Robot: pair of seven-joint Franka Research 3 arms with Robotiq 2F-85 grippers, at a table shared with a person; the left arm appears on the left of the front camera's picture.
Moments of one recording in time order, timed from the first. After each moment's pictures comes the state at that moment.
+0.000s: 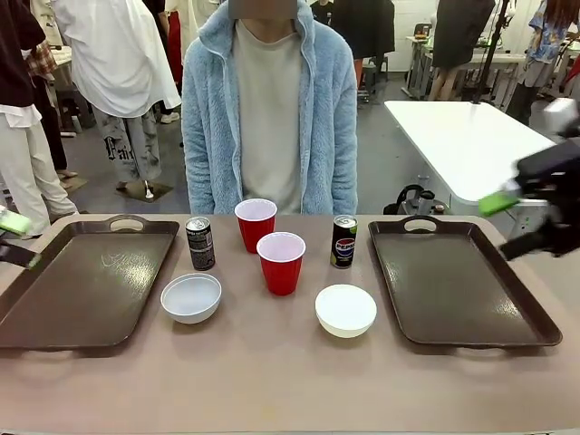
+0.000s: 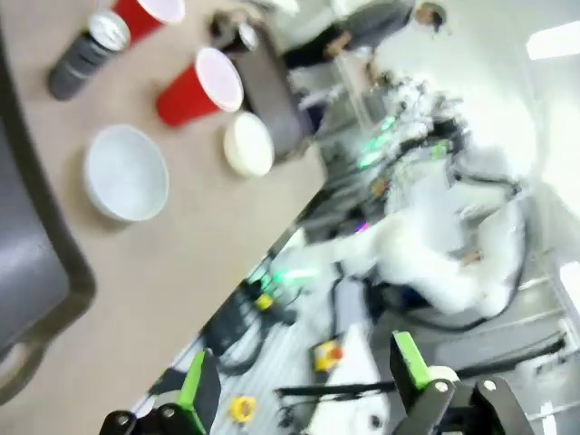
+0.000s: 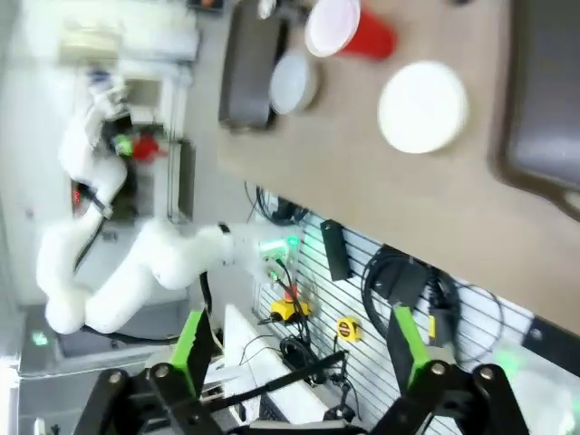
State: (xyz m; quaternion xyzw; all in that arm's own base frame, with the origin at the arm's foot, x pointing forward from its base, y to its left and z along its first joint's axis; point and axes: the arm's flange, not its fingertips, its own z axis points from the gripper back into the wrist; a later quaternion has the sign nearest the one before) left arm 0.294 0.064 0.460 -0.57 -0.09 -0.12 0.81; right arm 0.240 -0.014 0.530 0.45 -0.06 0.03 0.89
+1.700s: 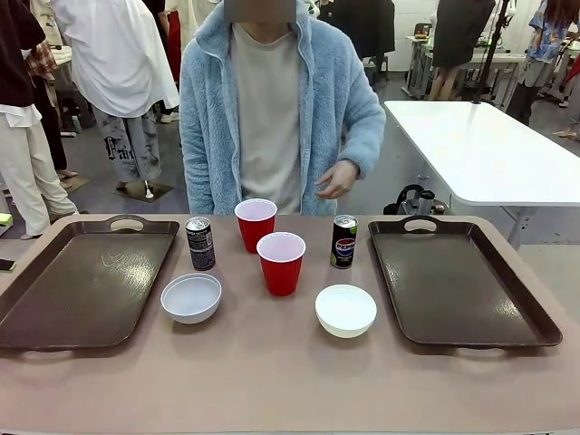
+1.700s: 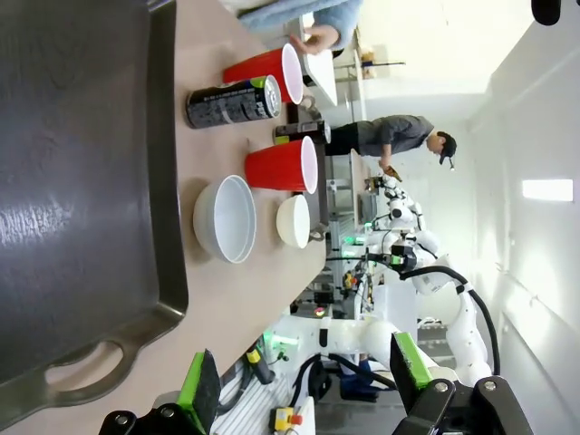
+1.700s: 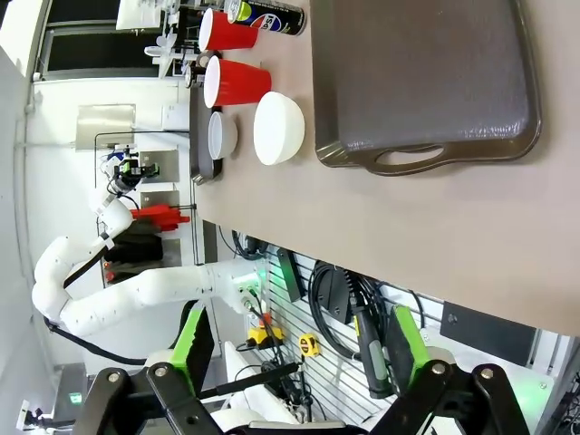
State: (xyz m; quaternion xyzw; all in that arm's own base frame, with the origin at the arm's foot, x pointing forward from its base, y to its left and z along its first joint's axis) left arm 0.341 0.145 0.385 -0.59 -0.07 0.06 0.80; right arm 0.205 -0.184 0.411 0.48 -0.10 -0.06 0.87
